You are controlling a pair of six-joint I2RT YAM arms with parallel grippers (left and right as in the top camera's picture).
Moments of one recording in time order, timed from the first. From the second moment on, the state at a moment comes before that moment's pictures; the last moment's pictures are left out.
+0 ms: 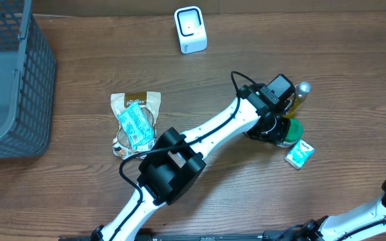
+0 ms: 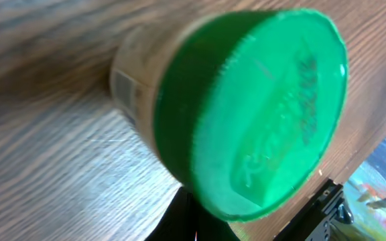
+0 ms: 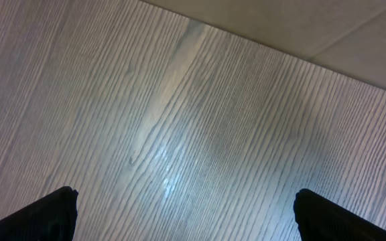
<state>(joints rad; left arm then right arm) -0.89 2.36 2.02 -0.89 0.47 -0.54 -0.84 1.96 2.17 -1.32 0.10 0.33</state>
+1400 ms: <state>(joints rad) 0.02 1.93 1.90 -1.54 0.05 -0.40 -0.84 1.96 2.17 -1.32 0.10 0.33</state>
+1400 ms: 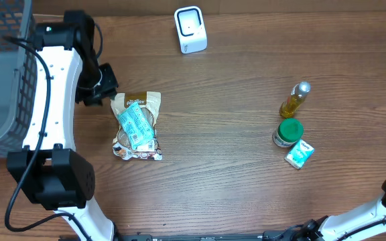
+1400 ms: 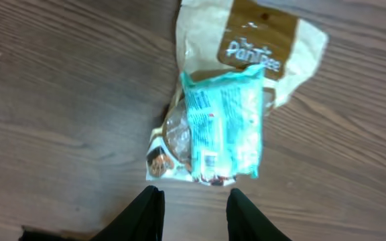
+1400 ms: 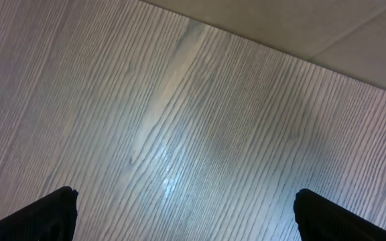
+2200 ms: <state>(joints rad) 0.01 1.93 1.64 -1.29 0.33 -0.44 -0.84 1.96 2.17 -1.32 0.10 0.33</state>
